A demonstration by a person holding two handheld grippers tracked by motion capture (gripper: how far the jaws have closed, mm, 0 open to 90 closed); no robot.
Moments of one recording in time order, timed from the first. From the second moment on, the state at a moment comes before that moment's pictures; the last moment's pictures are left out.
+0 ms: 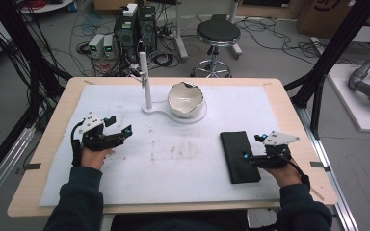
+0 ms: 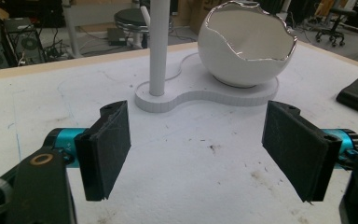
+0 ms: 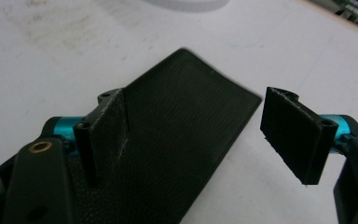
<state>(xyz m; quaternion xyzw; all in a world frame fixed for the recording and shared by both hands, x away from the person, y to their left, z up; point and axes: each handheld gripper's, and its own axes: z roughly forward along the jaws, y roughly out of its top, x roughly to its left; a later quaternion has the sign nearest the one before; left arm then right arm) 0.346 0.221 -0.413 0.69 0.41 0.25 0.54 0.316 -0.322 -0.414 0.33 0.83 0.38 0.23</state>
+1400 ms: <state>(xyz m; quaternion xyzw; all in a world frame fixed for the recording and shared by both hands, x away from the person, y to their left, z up) 0.345 0.221 -0.412 0.69 0.41 0.25 0.54 0.327 -0.279 -0.407 0.35 0.84 0.33 0.26</state>
